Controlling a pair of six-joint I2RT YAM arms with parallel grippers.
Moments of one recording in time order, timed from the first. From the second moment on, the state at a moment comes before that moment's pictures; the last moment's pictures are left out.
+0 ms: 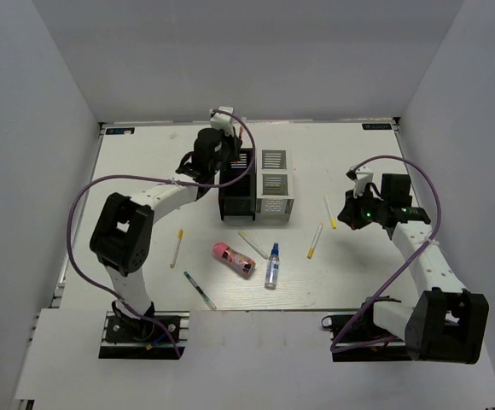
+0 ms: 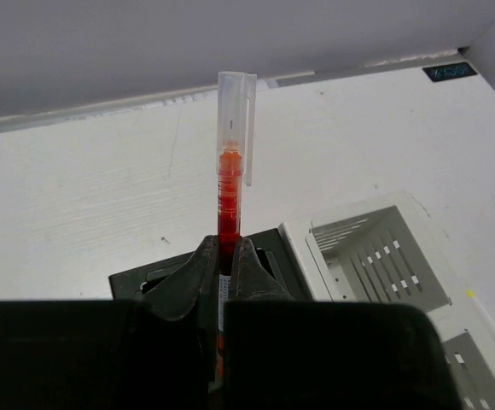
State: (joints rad) left arm -0.49 1.80 1.25 0.37 -0.07 -0.20; right arm -0.02 1.13 0.77 -0.50 -0.55 -0.33
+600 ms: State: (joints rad) left arm -0.54 1.89 1.24 0.44 -0.11 -0.19; right arm -0.02 1.14 0.75 -0.50 -0.55 -0.34
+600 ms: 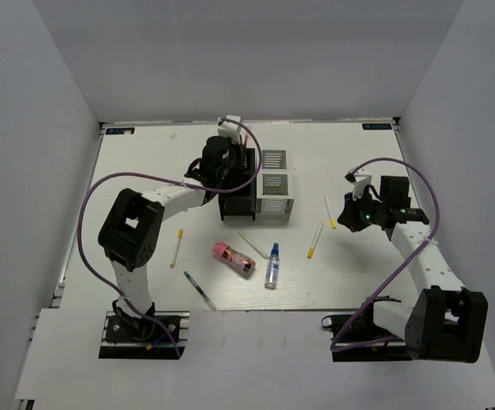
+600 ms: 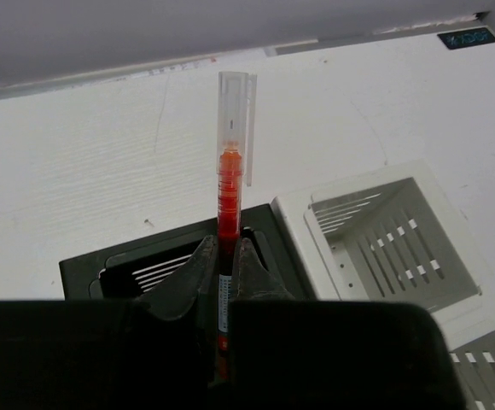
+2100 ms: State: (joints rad) left arm -0.55 0.65 0.75 -0.15 -0.19 -0.61; right arm 0.65 1.22 0.98 -0.76 -0.91 -0.51
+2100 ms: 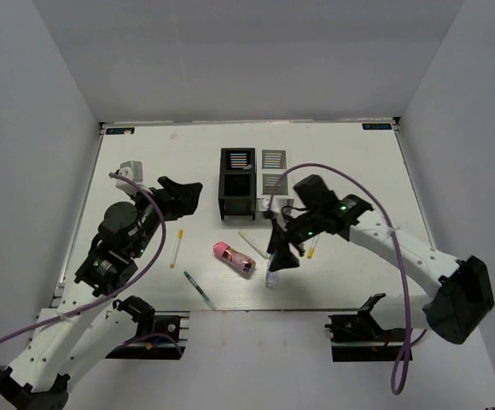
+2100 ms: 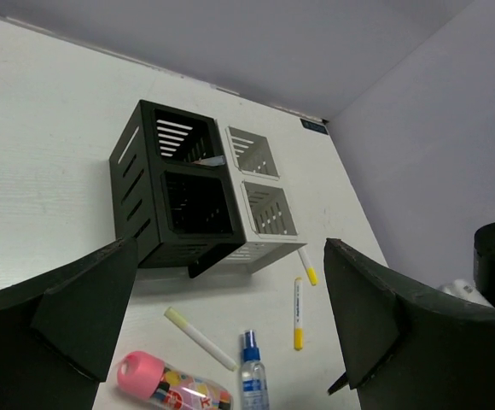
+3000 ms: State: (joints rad) left arm -0.54 0.46 1.11 -0.53 -0.32 -0.52; right arm 1.39 2.02 1.54 -0.46 -0.03 0.19
